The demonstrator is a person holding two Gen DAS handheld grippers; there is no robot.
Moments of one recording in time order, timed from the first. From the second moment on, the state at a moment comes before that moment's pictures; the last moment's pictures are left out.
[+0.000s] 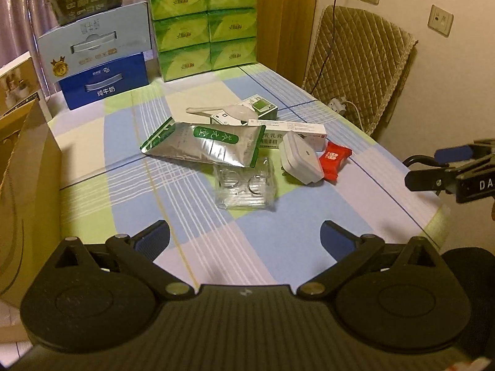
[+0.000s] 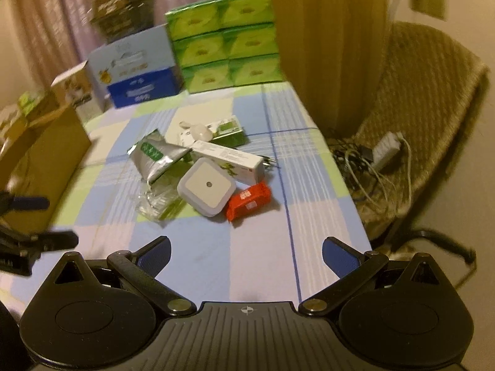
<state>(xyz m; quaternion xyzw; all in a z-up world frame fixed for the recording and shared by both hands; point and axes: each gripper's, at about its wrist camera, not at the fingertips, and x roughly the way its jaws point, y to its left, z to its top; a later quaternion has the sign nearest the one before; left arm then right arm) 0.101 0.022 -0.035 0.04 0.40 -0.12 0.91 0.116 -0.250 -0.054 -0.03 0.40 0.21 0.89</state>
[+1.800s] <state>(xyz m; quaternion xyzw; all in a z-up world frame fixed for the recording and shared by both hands) 0.202 0.008 -0.116 0.06 0.42 -0.20 0.88 0.202 -0.185 -0.139 -0.21 0.43 0.30 0.82</state>
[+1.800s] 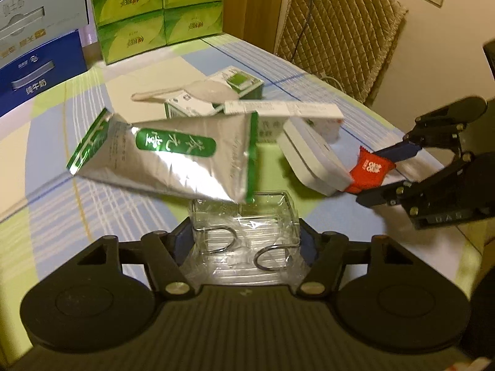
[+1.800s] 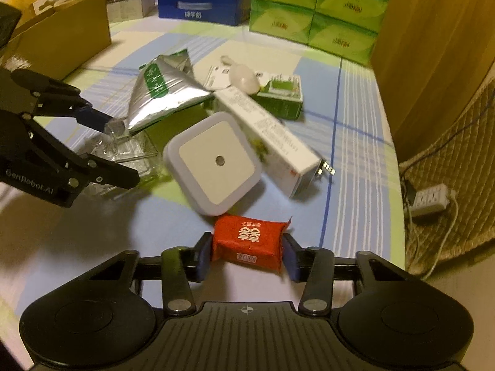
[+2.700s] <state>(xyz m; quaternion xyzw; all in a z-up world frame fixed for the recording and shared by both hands) 0.091 0.017 -0.111 0.05 0.42 -0.16 0.89 0.117 -0.182 -0.110 -0.12 0.47 0.29 0.83</state>
